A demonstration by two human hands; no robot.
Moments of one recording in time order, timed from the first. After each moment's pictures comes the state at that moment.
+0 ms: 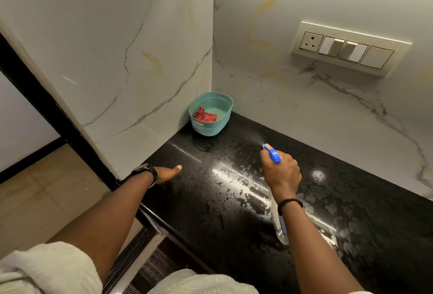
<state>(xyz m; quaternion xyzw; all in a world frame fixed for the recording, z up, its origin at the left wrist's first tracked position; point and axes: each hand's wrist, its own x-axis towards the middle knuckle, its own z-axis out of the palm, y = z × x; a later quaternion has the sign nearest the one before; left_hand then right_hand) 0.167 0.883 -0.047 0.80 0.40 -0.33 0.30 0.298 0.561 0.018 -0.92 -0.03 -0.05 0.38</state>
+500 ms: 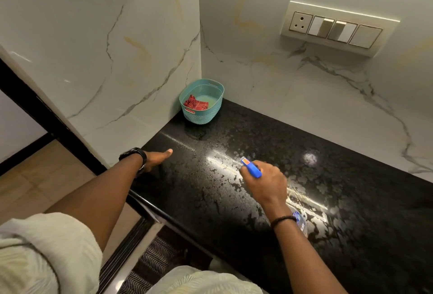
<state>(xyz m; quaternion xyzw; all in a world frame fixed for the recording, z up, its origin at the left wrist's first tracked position) 0.175 0.870 -0.007 0.74 0.42 -0.39 0.34 0.233 0.538 0.005 -0.94 -0.17 0.00 0.31</state>
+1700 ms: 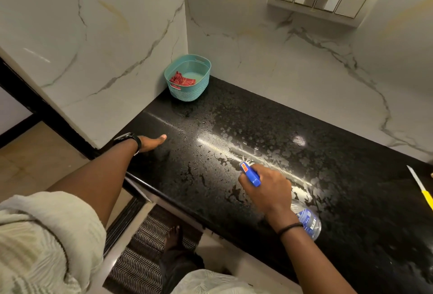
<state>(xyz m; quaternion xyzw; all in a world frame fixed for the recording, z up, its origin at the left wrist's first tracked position) 0.166 0.857 -0.052 0.79 0.42 -0.34 0.28 0.181 0.458 -0.022 -0.95 -0.20 -0.03 0.23</state>
